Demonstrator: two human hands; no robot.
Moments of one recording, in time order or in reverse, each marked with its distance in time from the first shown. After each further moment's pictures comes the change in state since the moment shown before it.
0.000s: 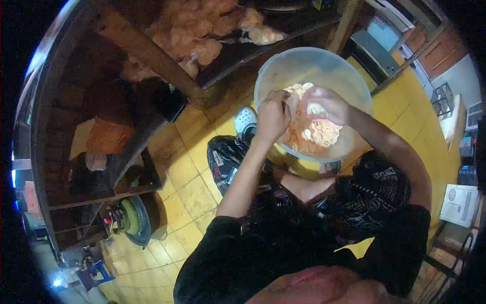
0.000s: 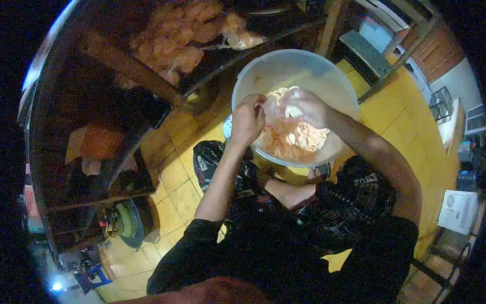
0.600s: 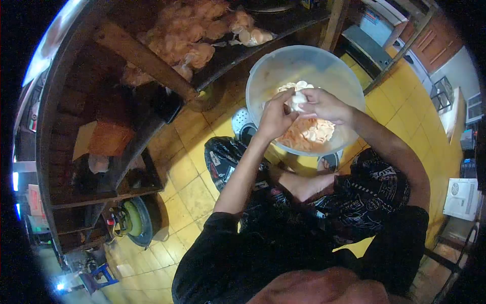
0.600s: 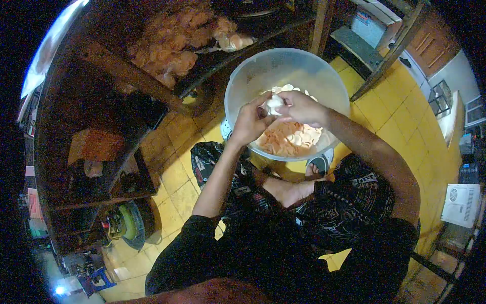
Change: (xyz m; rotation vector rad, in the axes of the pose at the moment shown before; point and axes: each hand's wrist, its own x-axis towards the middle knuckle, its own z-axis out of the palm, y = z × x) left_hand -0.001 0.015 0.013 -0.405 -0.372 -0.235; right_hand -0.020 0.000 0.012 -0.097 -0.004 -0.180
